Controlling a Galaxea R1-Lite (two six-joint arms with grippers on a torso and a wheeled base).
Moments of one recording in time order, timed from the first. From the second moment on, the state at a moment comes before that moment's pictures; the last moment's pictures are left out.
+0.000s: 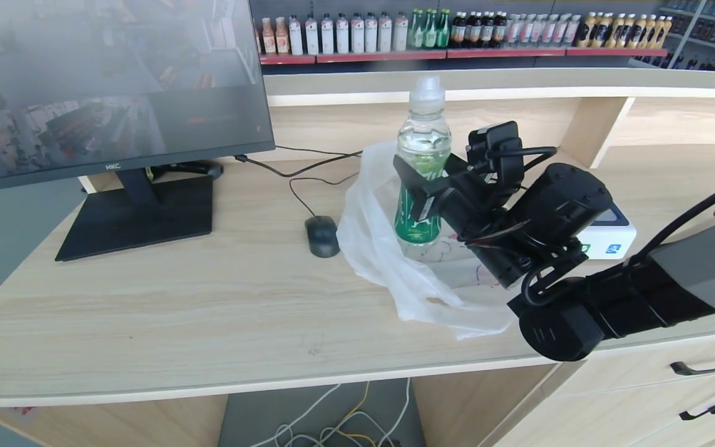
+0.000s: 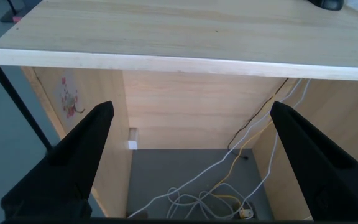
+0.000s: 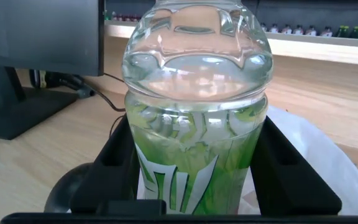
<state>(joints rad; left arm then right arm) 0.00 0.00 0.00 0.00 0.00 -0.01 0.57 2.06 -1.07 -1.43 -0.03 -0.16</state>
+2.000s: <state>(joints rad) 0.00 0.00 0.00 0.00 0.00 -0.01 0.61 2.13 -1.06 -1.44 -0.04 -0.15</state>
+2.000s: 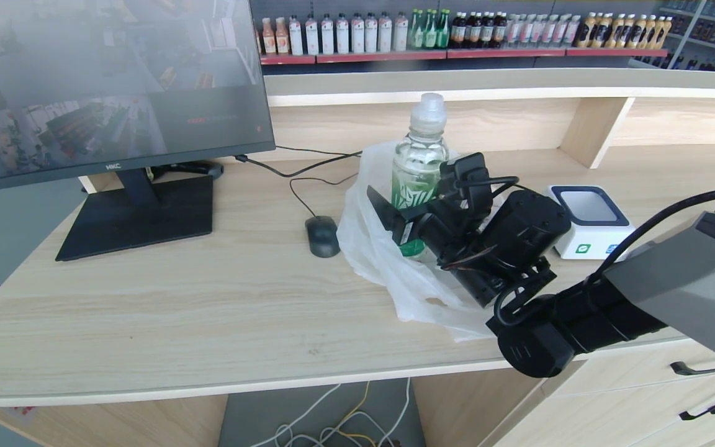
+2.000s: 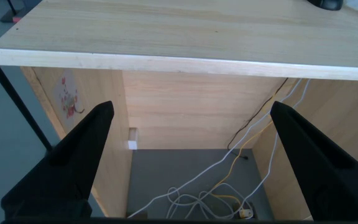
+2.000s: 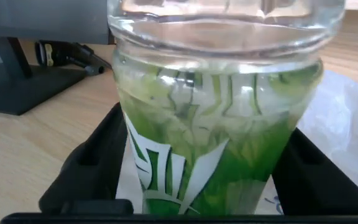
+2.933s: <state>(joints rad) 0.00 0.00 0.00 0.00 0.00 -0.01 0.60 1.92 -0.88 -1.45 -0.05 -0.15</state>
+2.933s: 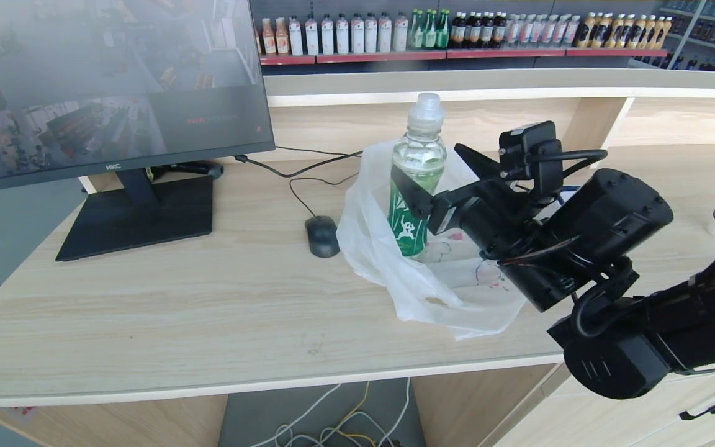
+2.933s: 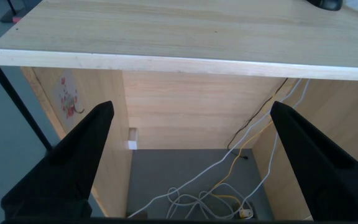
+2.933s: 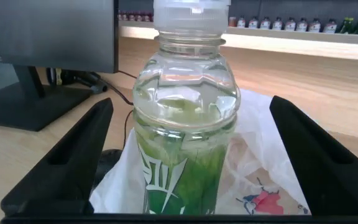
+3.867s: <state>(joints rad) 0.00 0.00 0.00 0.00 0.00 -0.01 0.58 1.59 -0.50 -1.57 -0.04 -0.07</state>
